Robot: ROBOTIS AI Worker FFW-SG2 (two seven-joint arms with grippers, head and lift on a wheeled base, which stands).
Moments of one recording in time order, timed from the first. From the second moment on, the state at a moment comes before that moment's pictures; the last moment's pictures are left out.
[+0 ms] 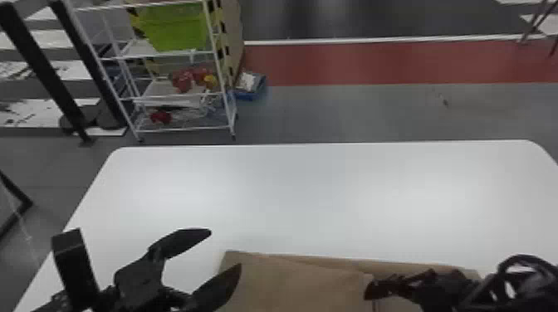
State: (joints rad) left arm 0.59 0.00 0.31 -2.28 0.14 0.46 -1.04; right arm 0.33 -0.35 0.08 -2.09 0.85 -0.32 1.36
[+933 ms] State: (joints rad) left arm 0.59 0.00 0.31 -2.27 0.14 0.46 -1.04; right arm 0.33 -0.34 0.11 -2.05 0.87 -0.35 1.36
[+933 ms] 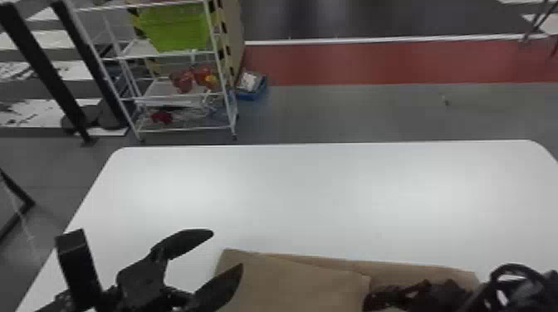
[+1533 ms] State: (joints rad) left arm 0.59 0.00 0.31 -2.26 0.14 0.44 -1.04; right arm 0.33 -0.32 0.13 -2.03 0.89 -0.37 1.36
